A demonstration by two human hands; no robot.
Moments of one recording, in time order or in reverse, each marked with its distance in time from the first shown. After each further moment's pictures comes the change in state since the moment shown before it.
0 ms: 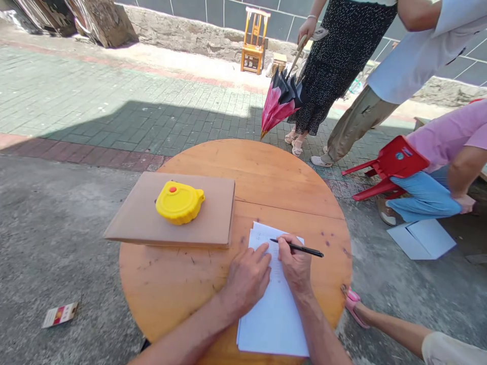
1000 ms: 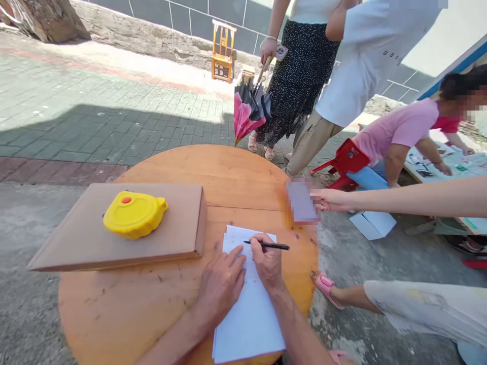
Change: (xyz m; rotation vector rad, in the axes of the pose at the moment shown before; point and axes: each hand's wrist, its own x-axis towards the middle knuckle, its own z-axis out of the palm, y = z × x) left_hand -0.002 -0.004 0.005 0.019 0.026 0.046; right_hand -0.002 -0.003 0.000 0.041 -0.030 0.028
